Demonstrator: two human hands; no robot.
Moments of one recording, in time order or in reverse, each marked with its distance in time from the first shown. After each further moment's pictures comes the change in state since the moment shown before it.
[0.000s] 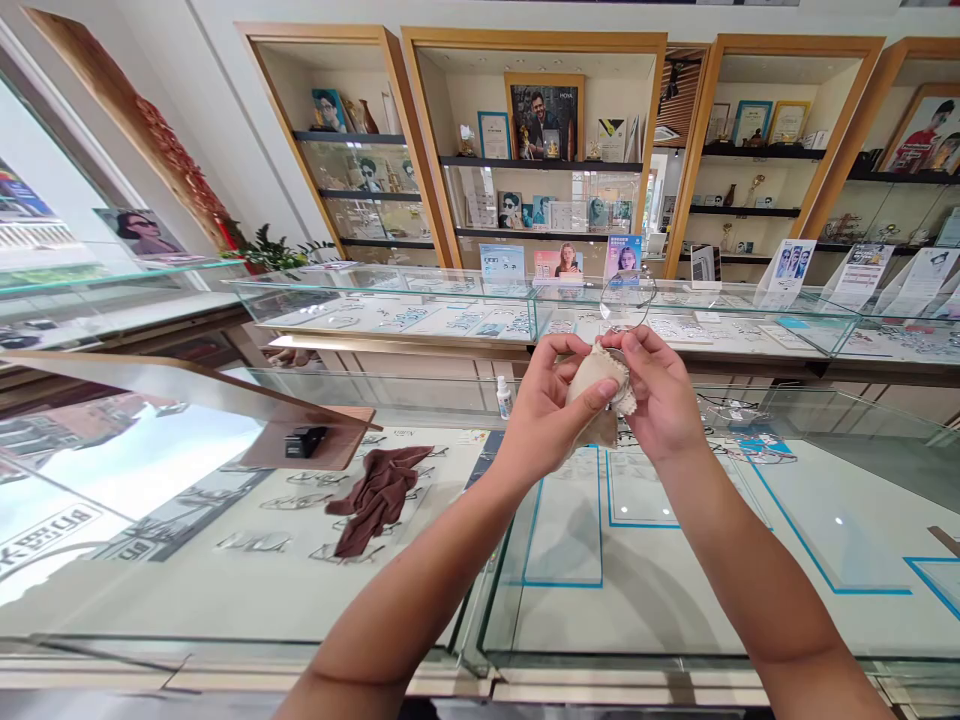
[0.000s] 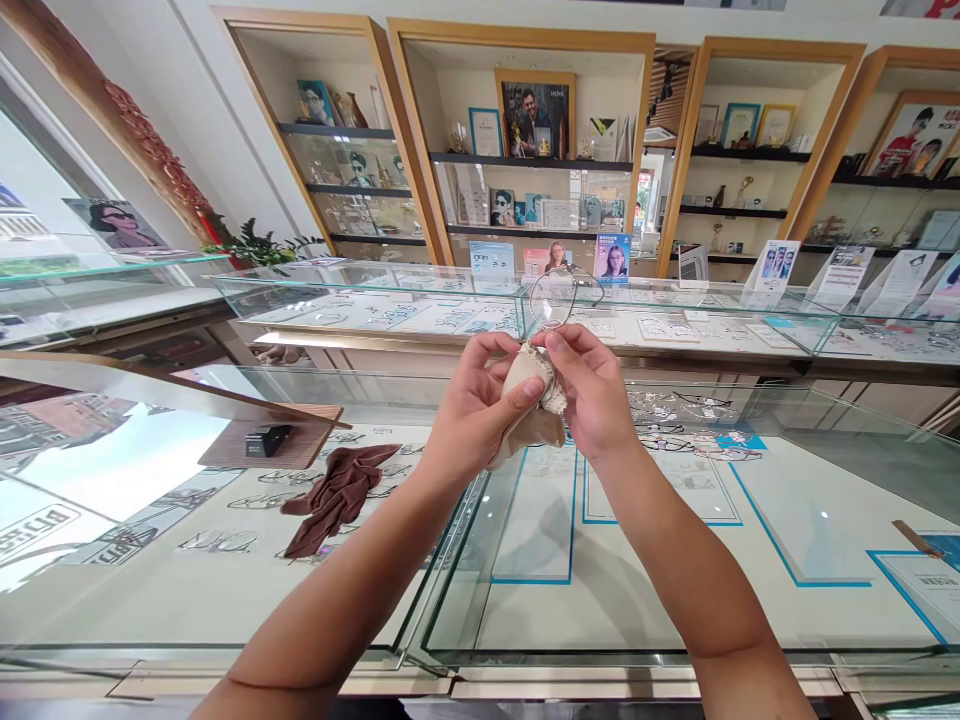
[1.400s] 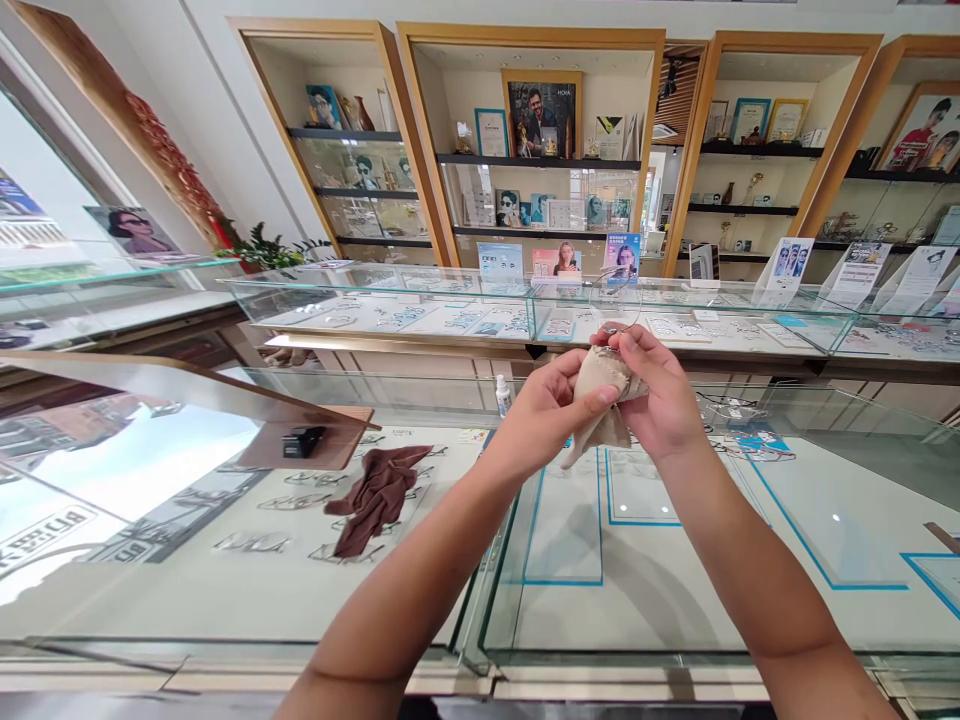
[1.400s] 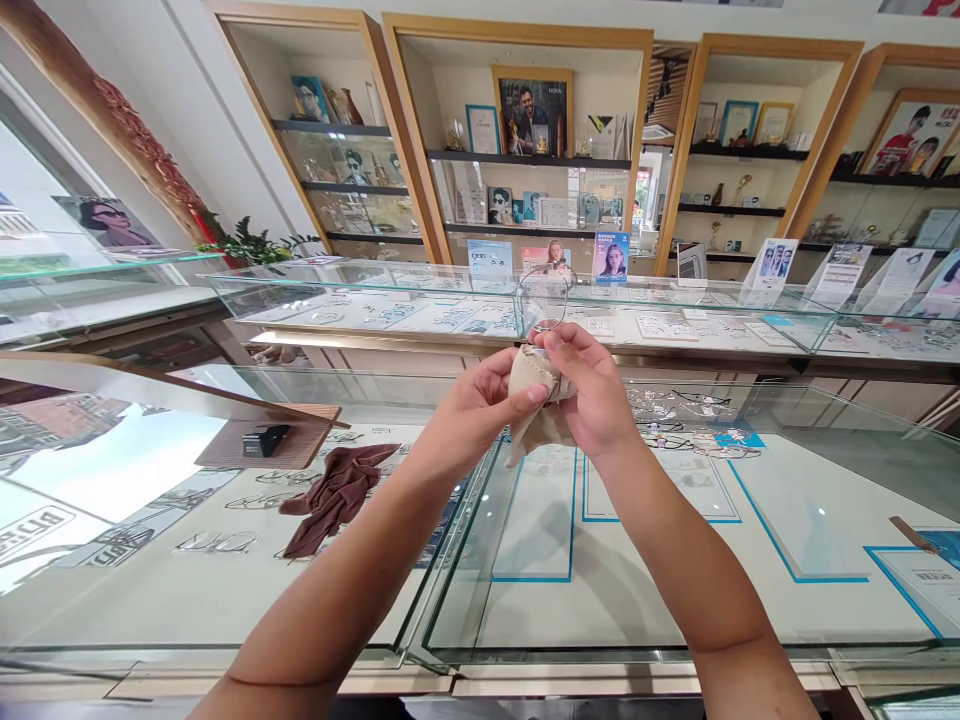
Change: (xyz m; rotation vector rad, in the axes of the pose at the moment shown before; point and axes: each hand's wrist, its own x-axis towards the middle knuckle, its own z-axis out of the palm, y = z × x) left_hand 0.003 0.008 -0.009 0.115 -0.119 -0.147; right_hand 0.002 0.002 -0.003 0.015 -0.020 0.031
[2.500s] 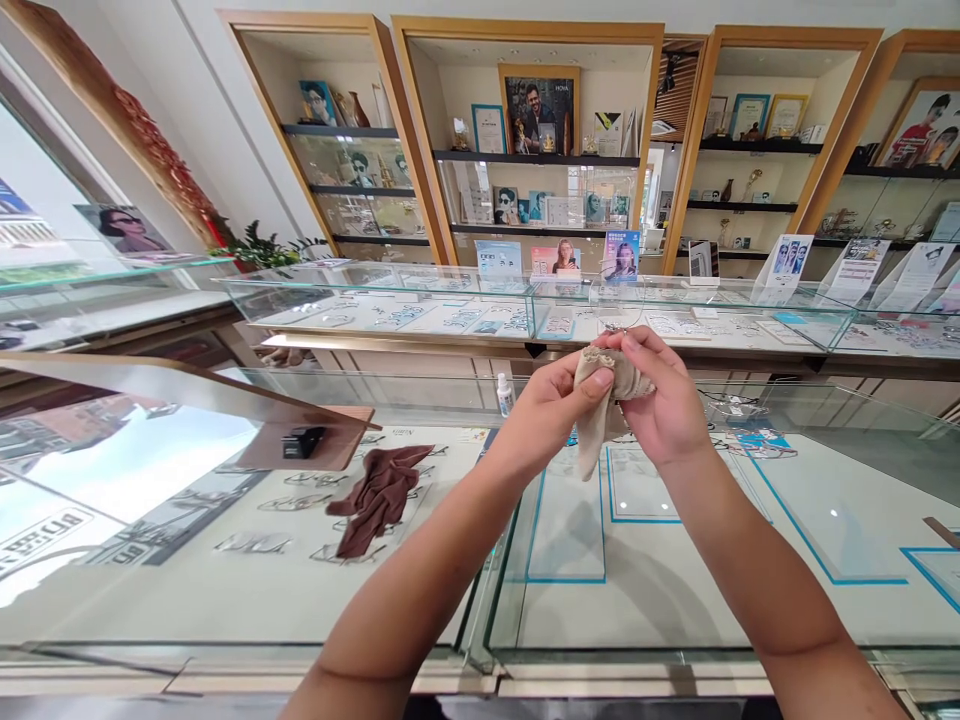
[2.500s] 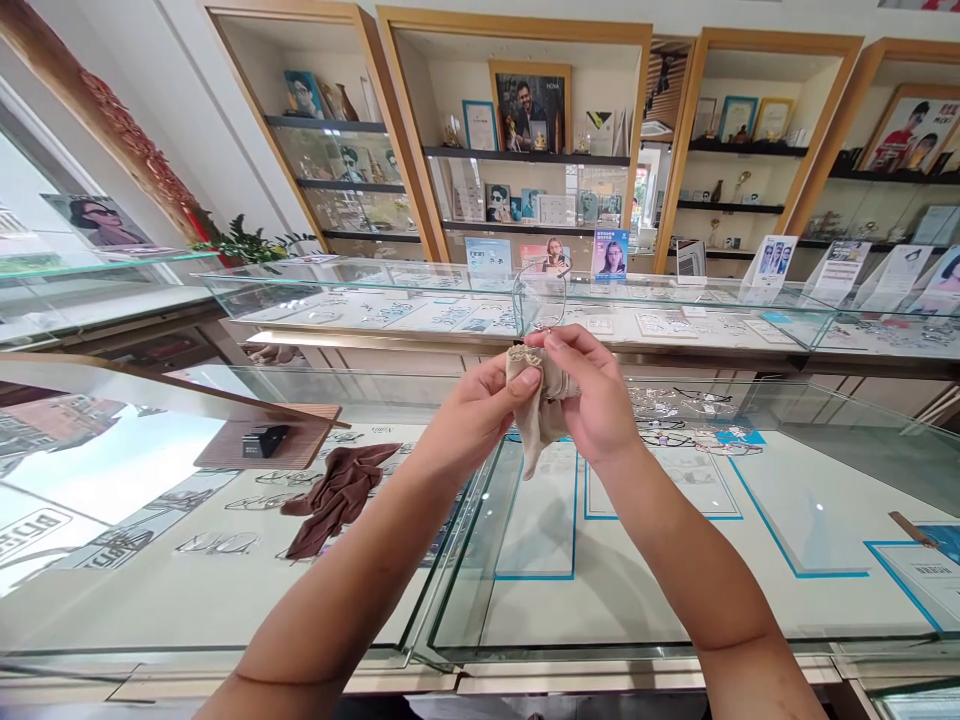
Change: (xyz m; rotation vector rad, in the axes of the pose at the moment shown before) left_hand 0.002 -0.005 -0.001 -0.058 0.014 -0.026; right_hand -0.007 -0.005 0.004 -0.009 0.005 0.004
